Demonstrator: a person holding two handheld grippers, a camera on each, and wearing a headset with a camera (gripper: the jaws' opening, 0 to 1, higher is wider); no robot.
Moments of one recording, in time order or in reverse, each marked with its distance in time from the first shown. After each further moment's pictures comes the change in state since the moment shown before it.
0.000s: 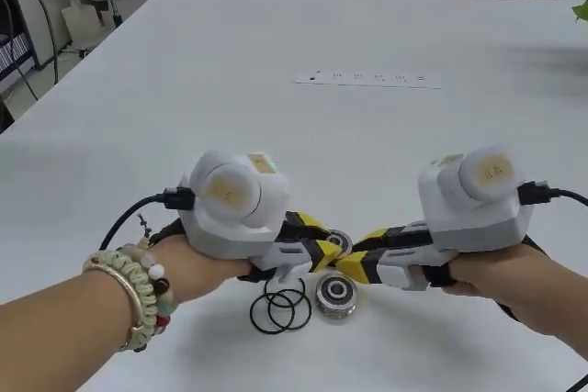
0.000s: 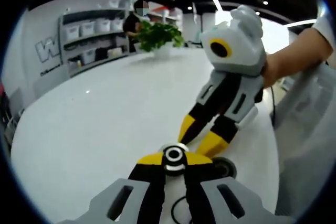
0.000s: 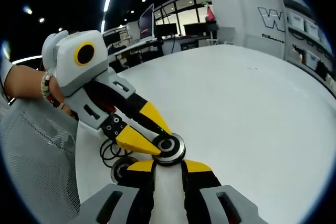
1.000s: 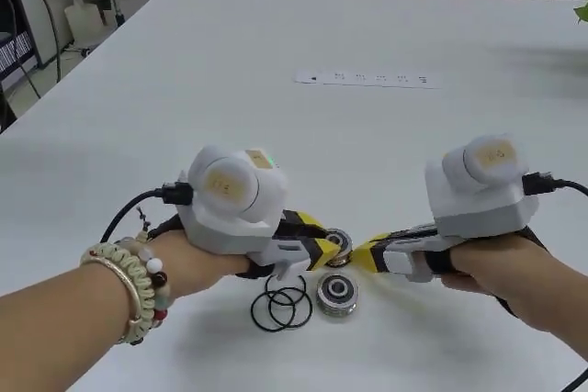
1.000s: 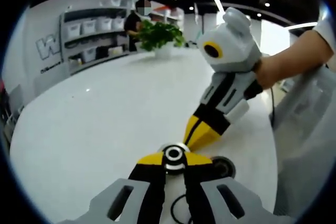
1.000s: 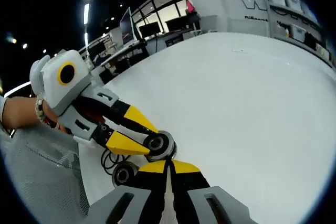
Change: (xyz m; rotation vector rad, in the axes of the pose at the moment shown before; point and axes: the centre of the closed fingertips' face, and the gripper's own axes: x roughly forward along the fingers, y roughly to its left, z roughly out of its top) left arm -0.001 0.002 -0.001 -0.016 0.002 -0.003; right arm -0.002 -0.009 -0.003 0.259 0.007 -0.002
